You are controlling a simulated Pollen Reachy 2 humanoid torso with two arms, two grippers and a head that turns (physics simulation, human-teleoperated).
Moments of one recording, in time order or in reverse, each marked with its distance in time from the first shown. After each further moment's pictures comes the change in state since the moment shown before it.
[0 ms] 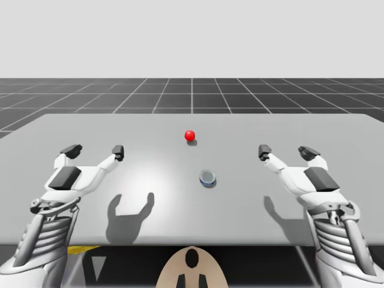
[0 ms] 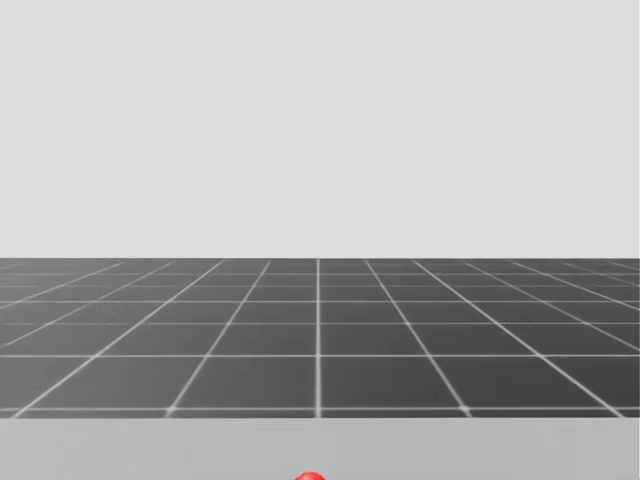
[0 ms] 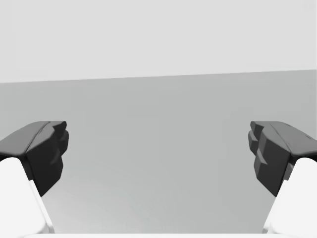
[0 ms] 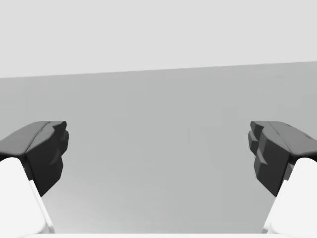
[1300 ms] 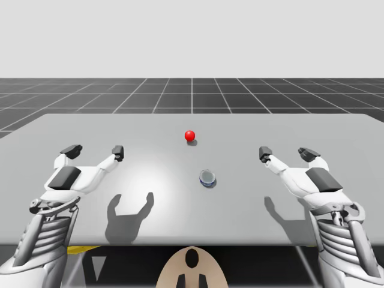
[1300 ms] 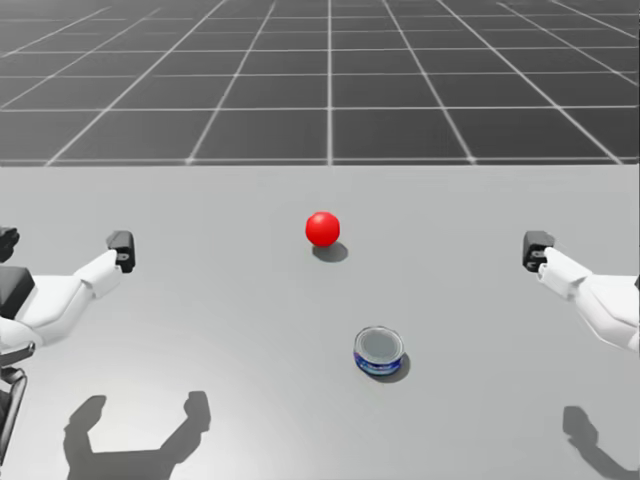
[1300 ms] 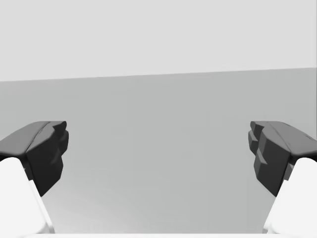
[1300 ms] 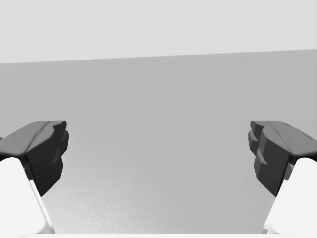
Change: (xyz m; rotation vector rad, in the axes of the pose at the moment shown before) left arm 0.000 0.002 0.000 -0.006 0.005 0.002; right arm 0.002 -0.005 0.002 0.014 0.044 0.000
